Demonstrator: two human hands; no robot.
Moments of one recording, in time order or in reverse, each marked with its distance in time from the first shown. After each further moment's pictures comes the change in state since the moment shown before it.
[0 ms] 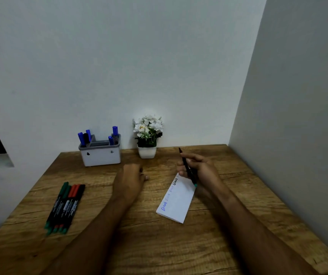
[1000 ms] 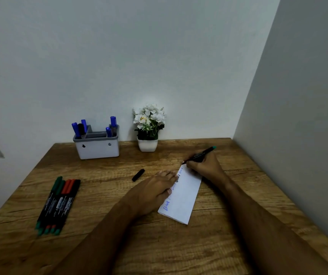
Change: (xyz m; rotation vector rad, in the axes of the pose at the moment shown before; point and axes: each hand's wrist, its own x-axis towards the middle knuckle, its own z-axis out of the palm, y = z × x) left_hand -0.021 0.021 0.022 -0.050 -0.483 0.594; right_hand 0.048 0.014 -0.033 -0.815 0.022 -0.239
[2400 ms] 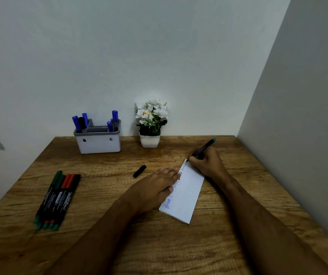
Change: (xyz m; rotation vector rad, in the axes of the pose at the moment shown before) left_hand -0.002 0.004 -0.003 -0.032 -0.010 0.004; right_hand 0.012 0.014 0.003 -0.171 -0.007 -0.088
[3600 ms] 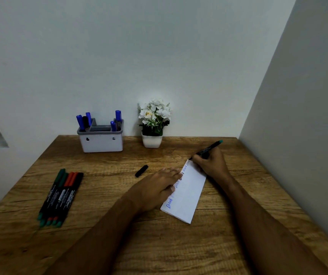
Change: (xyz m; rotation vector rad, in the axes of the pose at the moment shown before) left_hand 0.005 -0.015 0.013 -0.039 0.075 0.003; right_hand -0.001 -0.002 0.000 0.071 0.108 0.053
